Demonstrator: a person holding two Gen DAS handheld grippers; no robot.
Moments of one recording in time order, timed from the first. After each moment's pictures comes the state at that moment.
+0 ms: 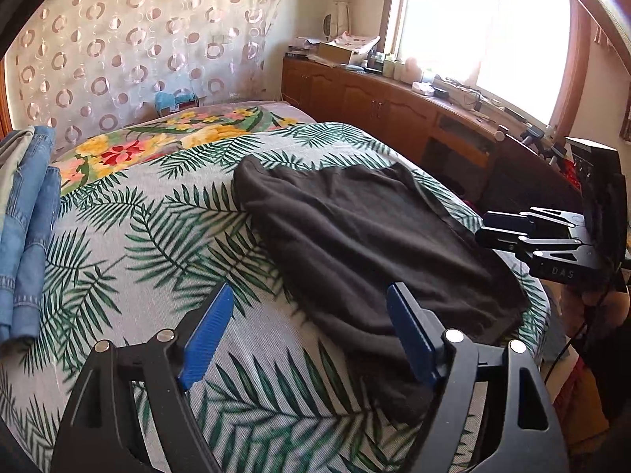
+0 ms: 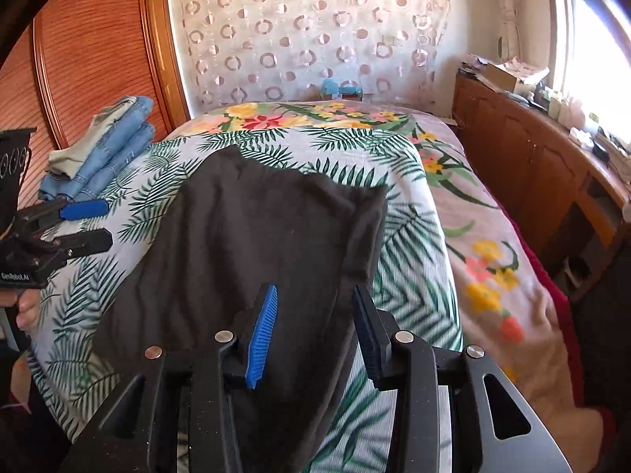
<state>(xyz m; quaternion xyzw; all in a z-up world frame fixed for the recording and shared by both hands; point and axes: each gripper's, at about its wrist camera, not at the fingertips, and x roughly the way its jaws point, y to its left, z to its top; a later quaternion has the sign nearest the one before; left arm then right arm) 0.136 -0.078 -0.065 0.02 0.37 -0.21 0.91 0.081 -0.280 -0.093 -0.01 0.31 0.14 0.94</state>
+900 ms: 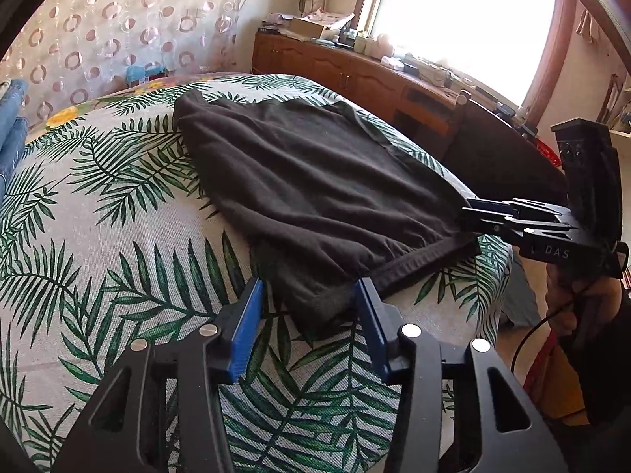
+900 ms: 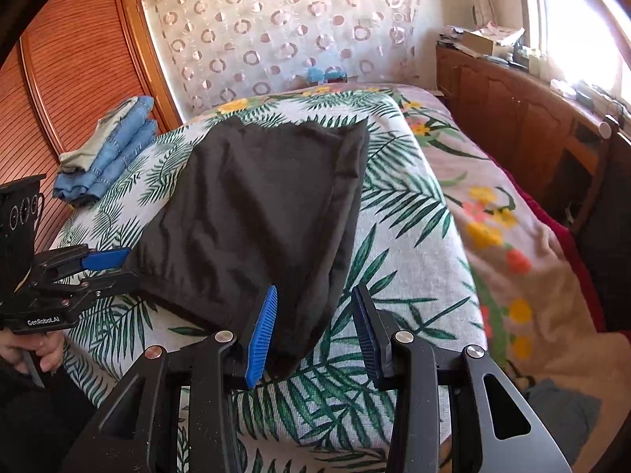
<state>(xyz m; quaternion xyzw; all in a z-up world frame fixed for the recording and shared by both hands) 0.085 -0.106 -0.106 0.00 0.41 -0.26 0.87 0.021 -0.295 -0.113 0.05 0.33 0.13 0.93</state>
